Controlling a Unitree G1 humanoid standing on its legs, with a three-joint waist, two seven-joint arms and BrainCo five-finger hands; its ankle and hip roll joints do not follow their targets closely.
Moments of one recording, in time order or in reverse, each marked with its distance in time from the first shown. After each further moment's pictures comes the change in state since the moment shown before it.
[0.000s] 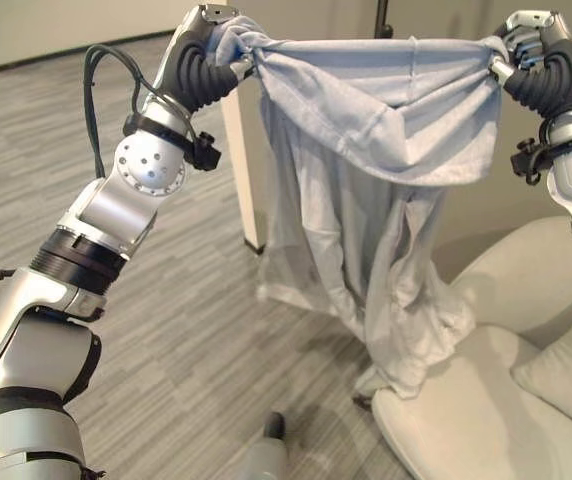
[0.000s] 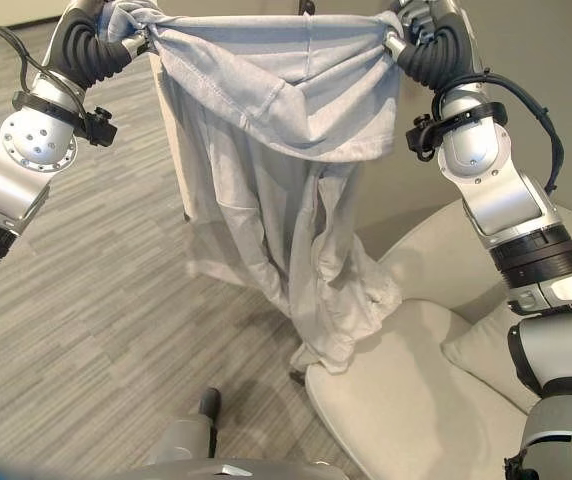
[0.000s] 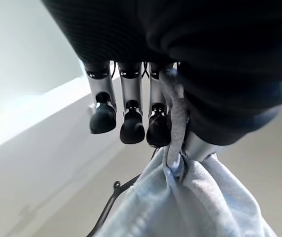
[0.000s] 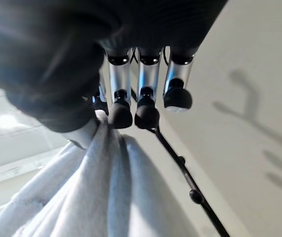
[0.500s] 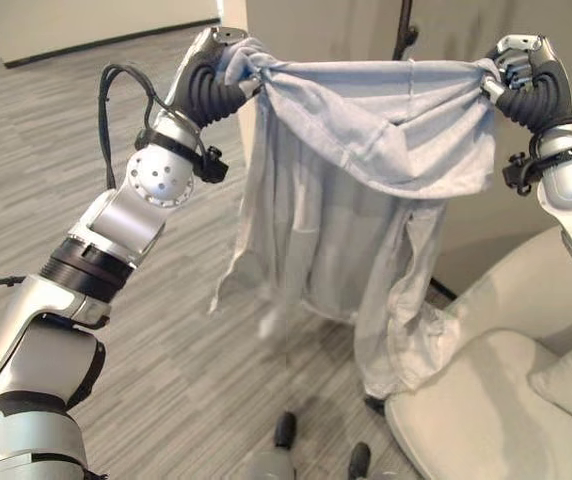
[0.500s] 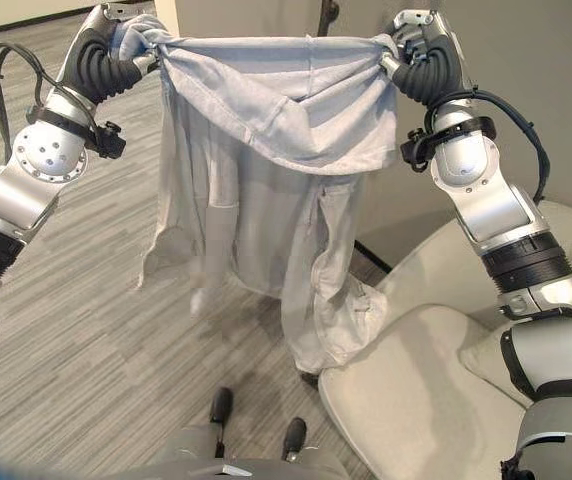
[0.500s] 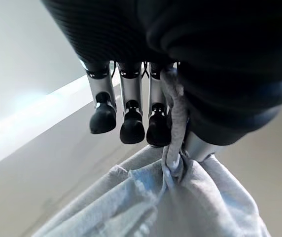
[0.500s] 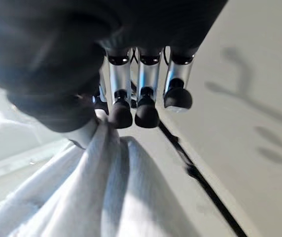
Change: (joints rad) left arm 0.065 -0.035 0.006 -0.036 0.006 0.022 0.004; right arm 0.023 0.019 0.036 0.051 0.003 0.002 0.011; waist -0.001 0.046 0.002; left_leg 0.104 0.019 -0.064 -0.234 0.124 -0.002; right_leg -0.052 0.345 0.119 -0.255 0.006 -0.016
